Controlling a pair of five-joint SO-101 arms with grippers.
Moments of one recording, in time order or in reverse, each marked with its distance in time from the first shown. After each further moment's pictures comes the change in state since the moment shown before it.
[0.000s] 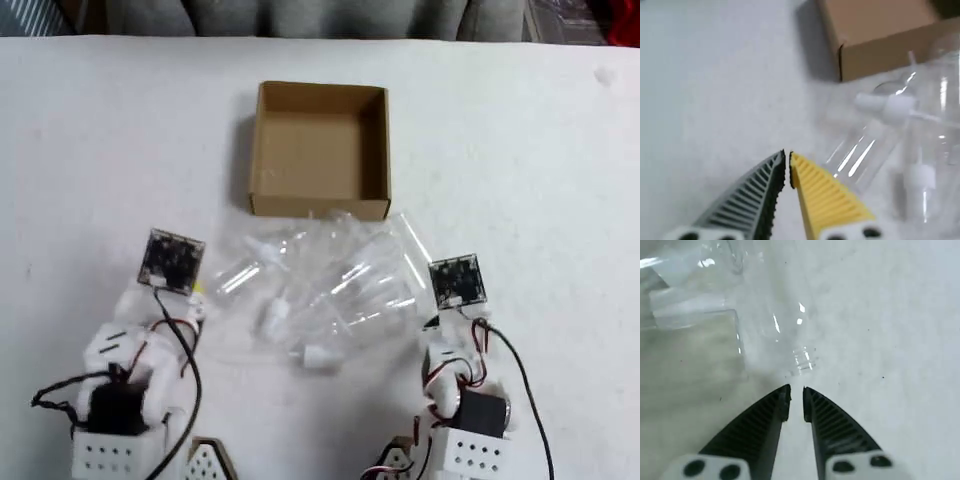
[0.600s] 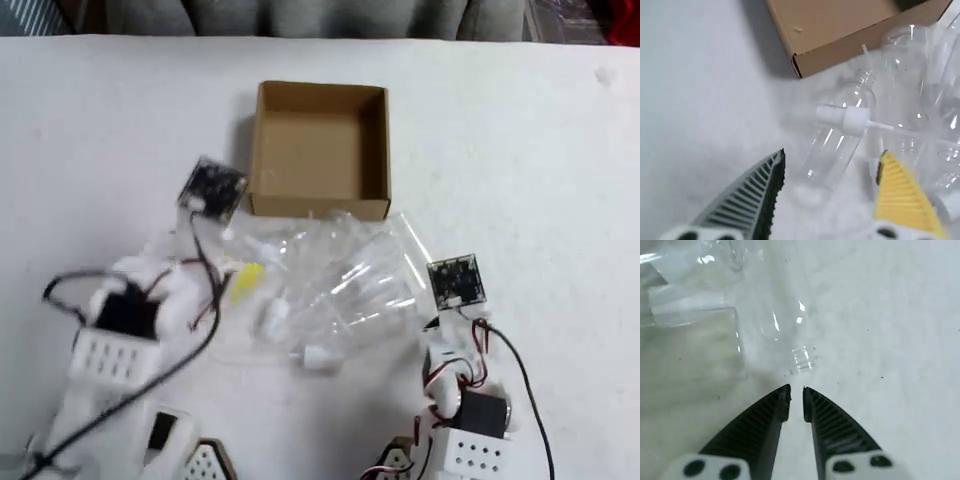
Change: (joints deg) left arm 8.3 43.7 -29.8 1.5 0.0; right arm 0.4 0.1 0.0 0.1 1.0
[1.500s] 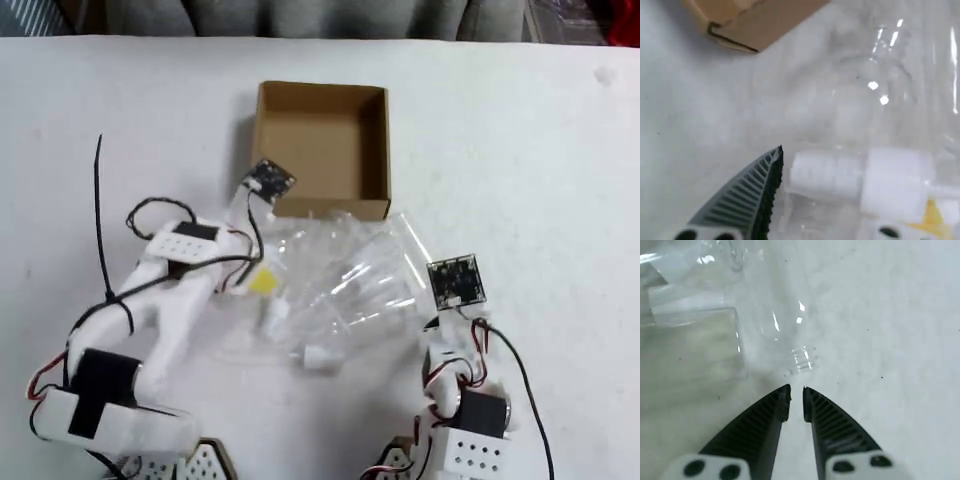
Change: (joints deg) left arm 0.0 49.3 -9.9 -20.5 -10.5; right arm 0.0 0.0 0.0 0.0 0.0
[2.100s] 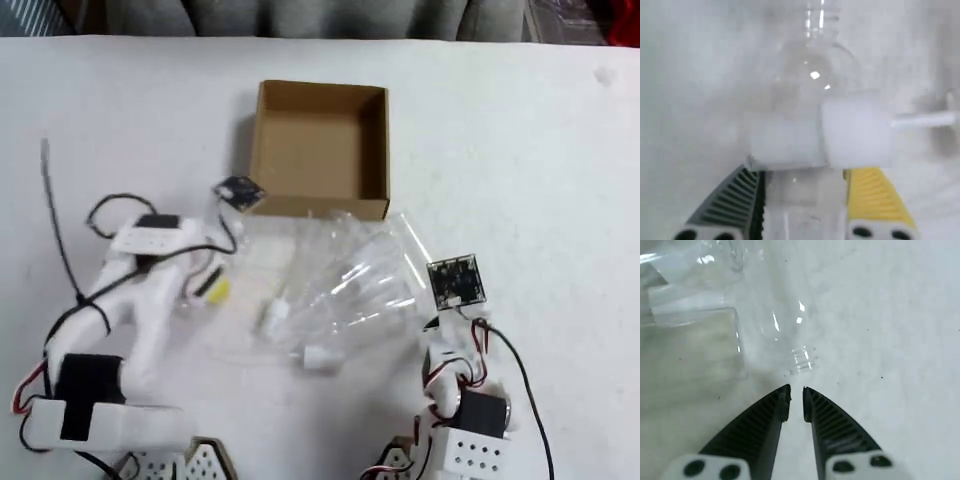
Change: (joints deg) left arm -10.6 -0.3 -1.8 15.1 -12.0; right arm 0.0 0.0 0.0 0.0 0.0
